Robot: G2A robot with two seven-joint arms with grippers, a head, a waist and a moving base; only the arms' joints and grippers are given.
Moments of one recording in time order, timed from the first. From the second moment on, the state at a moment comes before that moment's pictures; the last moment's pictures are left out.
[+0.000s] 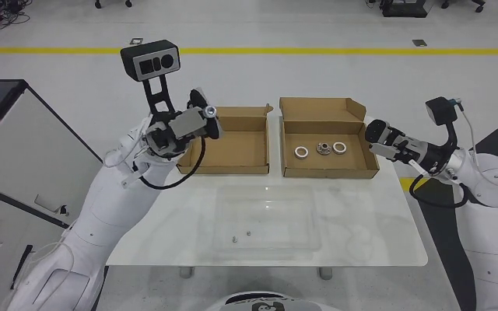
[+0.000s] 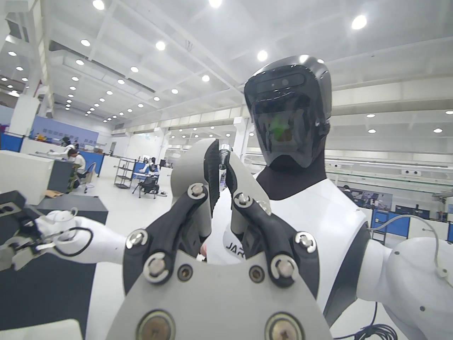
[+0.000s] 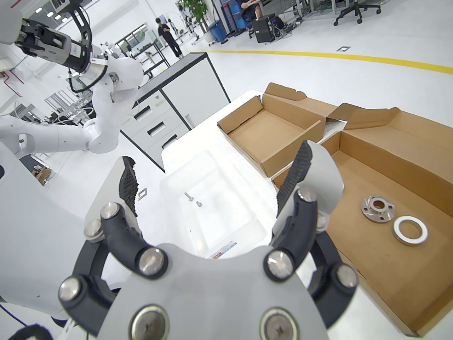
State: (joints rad) left arm 0.94 -1.08 -1.04 -1.79 -0.99 -0.88 -0.94; right arm -1.43 -0.93 1.79 -1.67 0.22 -0.68 1.14
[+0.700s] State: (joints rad) left arm 0.97 -1.10 -1.06 -1.87 -1.06 -0.88 -0.94; right arm -1.43 -0.93 1.79 -1.67 0.22 -0.68 1.14
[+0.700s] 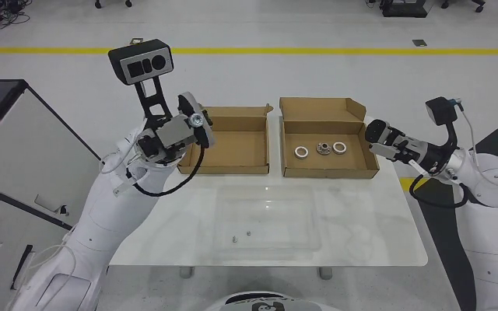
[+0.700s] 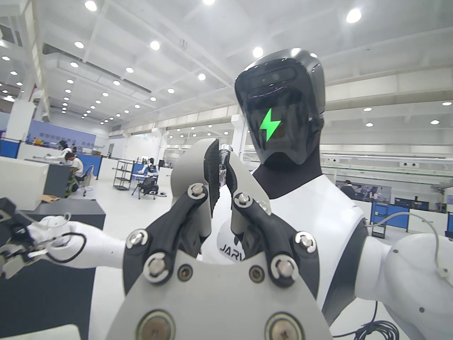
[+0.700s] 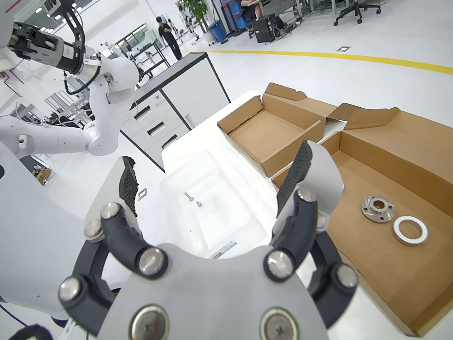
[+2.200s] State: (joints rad) left arm 0.92 -1.10 -1.09 -1.79 -0.28 -0.28 -0.96; right arm -1.43 -0.93 1.79 -1.67 0.22 -0.68 1.14
